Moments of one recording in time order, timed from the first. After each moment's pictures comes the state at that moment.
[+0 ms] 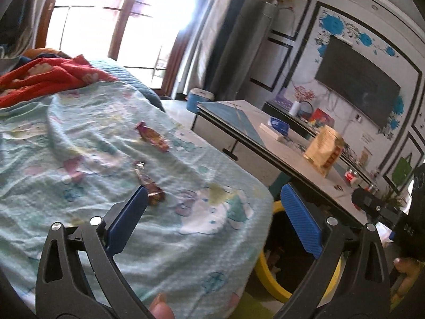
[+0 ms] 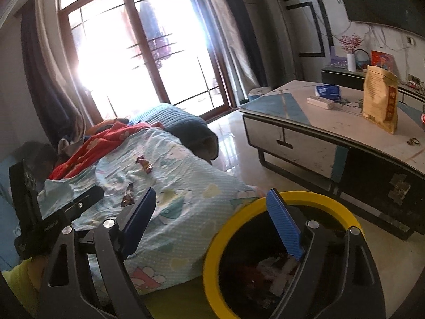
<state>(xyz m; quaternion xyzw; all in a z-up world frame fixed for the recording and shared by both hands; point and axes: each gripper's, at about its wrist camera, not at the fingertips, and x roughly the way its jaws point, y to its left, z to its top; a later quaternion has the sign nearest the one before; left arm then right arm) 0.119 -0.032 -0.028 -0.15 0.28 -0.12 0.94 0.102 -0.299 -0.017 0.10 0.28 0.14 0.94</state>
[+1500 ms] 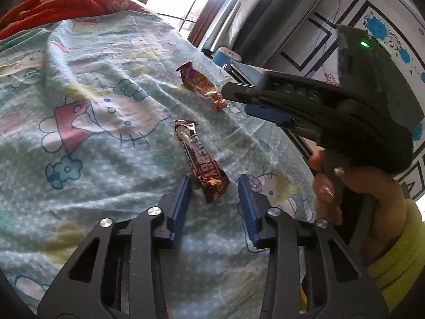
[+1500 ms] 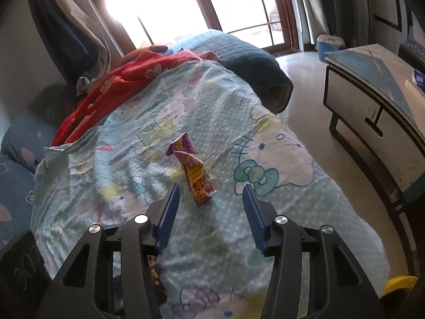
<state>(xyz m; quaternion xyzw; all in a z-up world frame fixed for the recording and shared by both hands) 0.186 0.011 -0.094 -0.22 0.40 -0.09 0.88 0.333 -0.099 -0.083 0.04 0.45 0.28 0.85</state>
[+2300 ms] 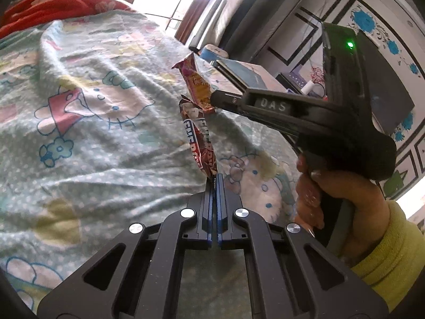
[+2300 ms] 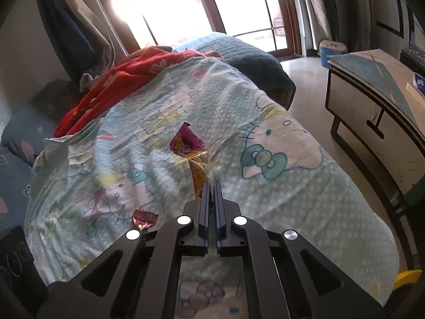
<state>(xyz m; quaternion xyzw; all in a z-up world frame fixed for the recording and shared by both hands) 0.160 0.007 -0.090 -0.21 0.39 -0.13 0.89 0.306 -0.101 -0.092 0.03 0.42 0.29 0.86</state>
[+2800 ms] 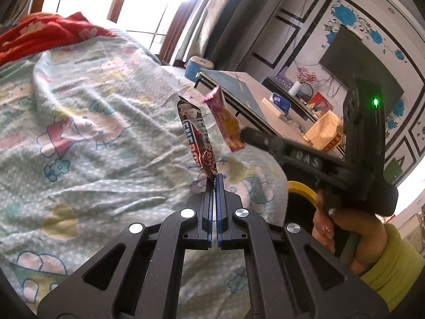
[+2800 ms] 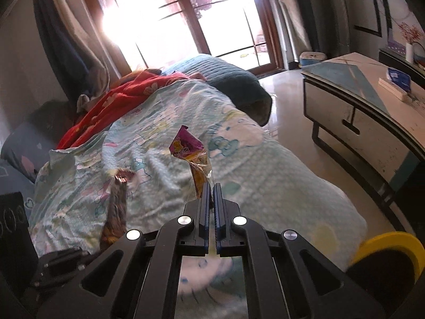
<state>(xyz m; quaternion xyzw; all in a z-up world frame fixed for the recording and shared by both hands) 0.145 -0.012 -0.060 -0.18 0.36 -0.15 0.91 0.249 -0.171 -0.073 0.07 0.38 0.25 0.89</state>
